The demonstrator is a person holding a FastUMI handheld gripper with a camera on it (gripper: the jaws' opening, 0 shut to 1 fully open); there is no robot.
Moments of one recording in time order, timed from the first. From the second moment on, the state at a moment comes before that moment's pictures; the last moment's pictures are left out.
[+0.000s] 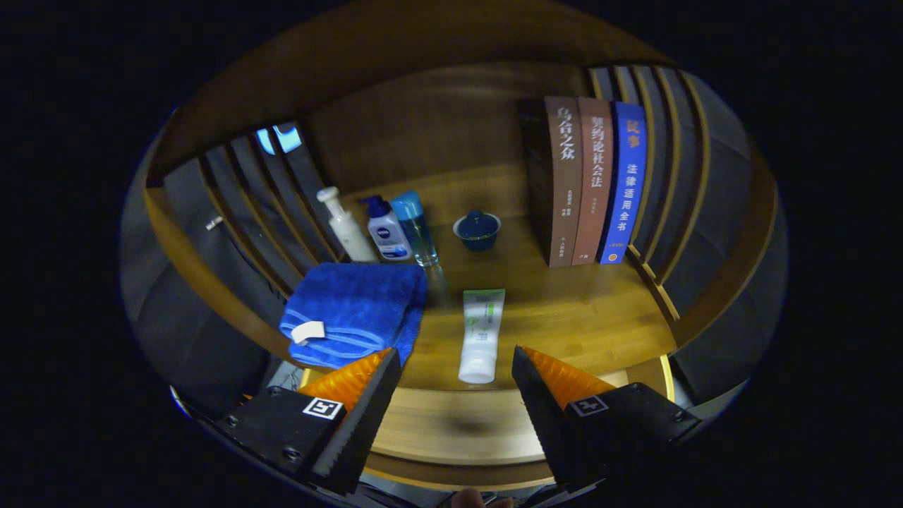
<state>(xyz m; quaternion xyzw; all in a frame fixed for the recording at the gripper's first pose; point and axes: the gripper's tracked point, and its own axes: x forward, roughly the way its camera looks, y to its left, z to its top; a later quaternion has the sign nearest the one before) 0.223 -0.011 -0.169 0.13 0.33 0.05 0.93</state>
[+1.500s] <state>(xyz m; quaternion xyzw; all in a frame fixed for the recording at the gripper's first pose) 0.066 0.005 -0.310 -0.02 0.09 -0.02 1.00</state>
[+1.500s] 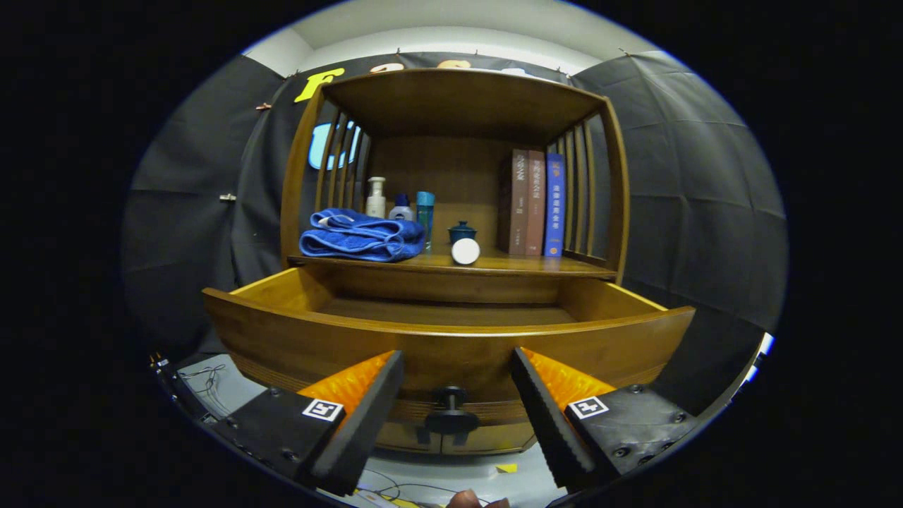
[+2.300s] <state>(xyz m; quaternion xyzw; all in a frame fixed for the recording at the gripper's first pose) 0.170 0.010 -0.331 0.01 0.13 -0.03 0.99</state>
